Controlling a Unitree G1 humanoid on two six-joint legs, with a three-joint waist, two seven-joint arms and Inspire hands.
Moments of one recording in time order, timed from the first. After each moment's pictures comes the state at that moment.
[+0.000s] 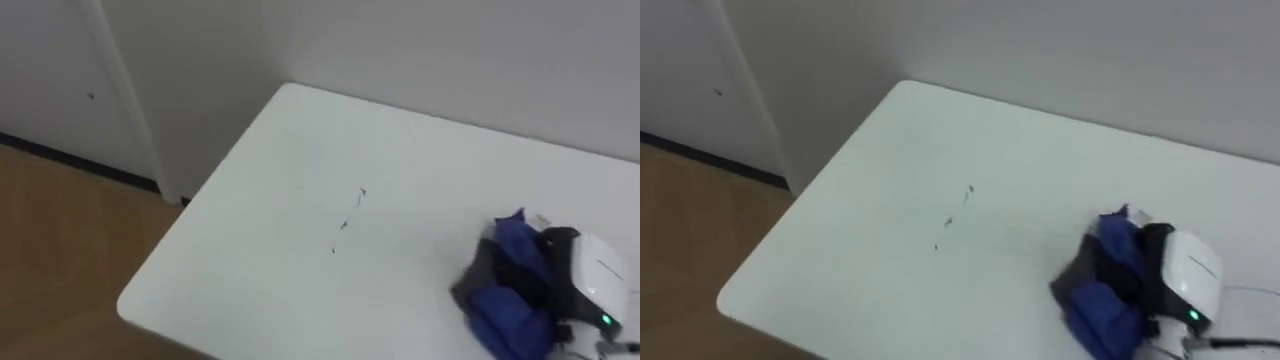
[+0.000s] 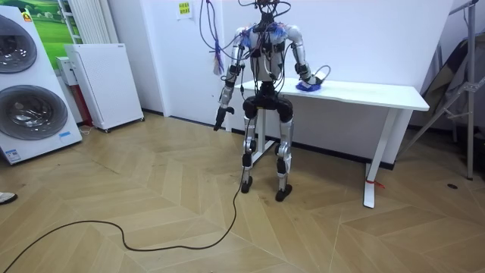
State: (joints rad) left arm 0.44 0.24 0.21 0.90 0.41 0.12 0.01; right arm 0.20 -0.36 -0.11 0.69 -0.61 -0.16 -0.75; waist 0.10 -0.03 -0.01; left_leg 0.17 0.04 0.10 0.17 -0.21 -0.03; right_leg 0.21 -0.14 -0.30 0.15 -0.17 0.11
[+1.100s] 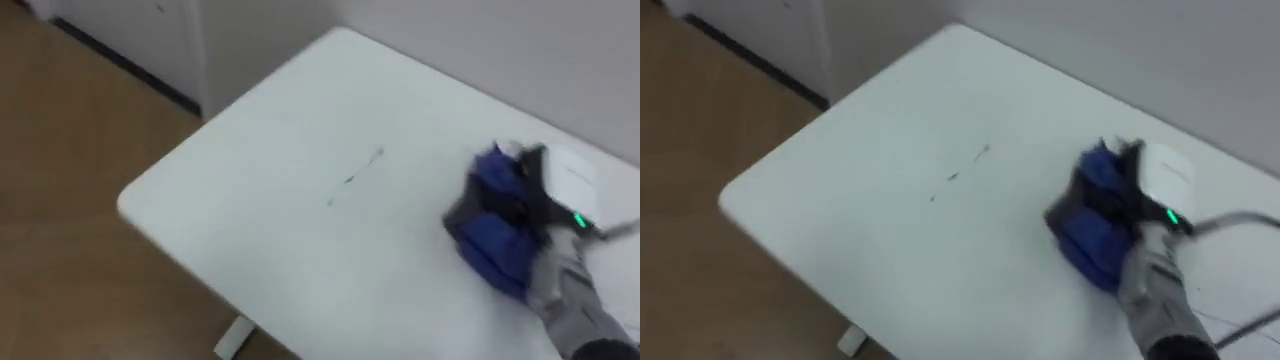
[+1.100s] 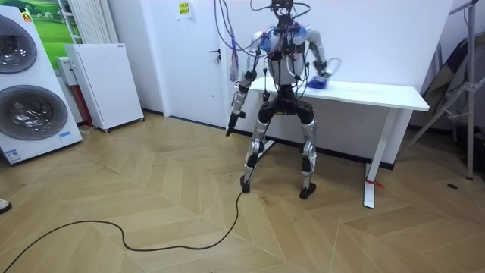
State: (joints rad) left arm 0.29 0.36 0.10 0.99 0.44 0.07 -0.03; right arm -0.09 -0.47 -0.05 0.91 -0.64 -0.07 -0.61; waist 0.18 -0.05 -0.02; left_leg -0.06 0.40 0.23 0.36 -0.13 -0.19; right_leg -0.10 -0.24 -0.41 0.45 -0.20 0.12
